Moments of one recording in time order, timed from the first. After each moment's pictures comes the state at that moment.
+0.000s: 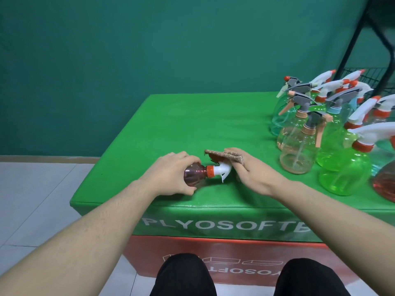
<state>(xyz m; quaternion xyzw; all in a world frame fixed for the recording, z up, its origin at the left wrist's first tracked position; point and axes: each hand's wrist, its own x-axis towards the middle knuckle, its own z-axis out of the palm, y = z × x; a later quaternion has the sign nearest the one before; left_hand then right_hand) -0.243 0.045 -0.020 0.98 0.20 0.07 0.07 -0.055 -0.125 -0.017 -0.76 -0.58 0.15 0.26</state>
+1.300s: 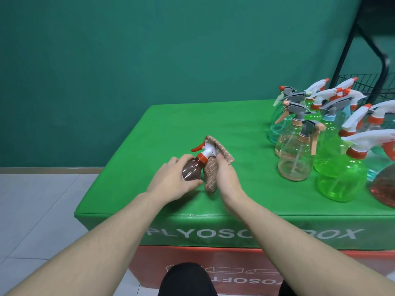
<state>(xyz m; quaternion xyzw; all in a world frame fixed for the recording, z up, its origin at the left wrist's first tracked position) -0.236 0.038 -0.022 0.92 0.32 0.16 0.17 -0.123 -0.068 -0.024 -0.67 -0.20 0.33 0.63</state>
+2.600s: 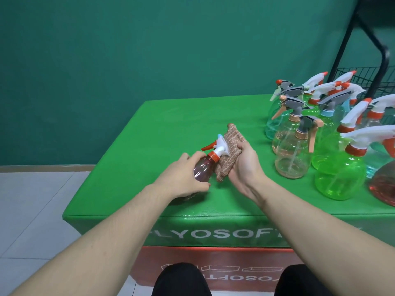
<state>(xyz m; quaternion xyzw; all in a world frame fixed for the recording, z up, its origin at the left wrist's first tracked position) -0.201 0.022 -0.011 0.94 0.28 0.07 0.20 -0.064 -0.080 -0.010 -0.47 -0.15 0.40 0.77</state>
